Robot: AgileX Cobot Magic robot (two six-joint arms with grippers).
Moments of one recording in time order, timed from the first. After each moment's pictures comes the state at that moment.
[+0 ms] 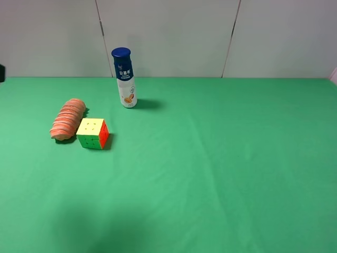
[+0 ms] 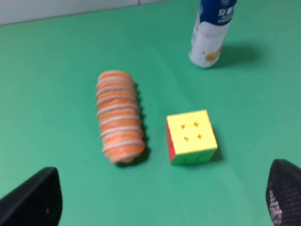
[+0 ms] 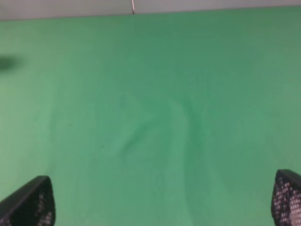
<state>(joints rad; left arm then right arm) -0.22 0.70 -0.73 0.03 0.67 -0.03 0.05 -0.01 -0.49 0.06 1.01 -0.02</state>
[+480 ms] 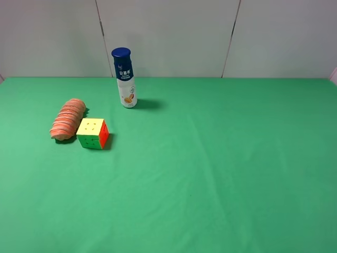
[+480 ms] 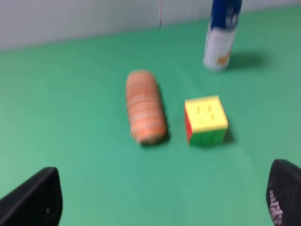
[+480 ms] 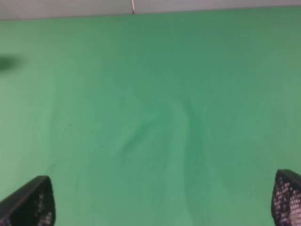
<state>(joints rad) -0.22 0.32 -0.73 0.09 0.95 -0.03 0.05 -0.01 -0.49 0.06 1.01 -0.02</state>
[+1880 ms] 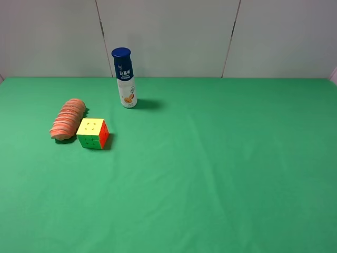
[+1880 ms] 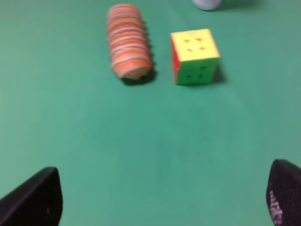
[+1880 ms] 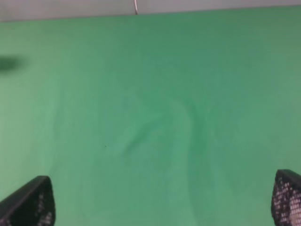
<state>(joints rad) -0.14 -0.01 -0.50 0.01 1.06 -0.01 0.05 -0.01 -0.49 0.07 1.01 -0.02</state>
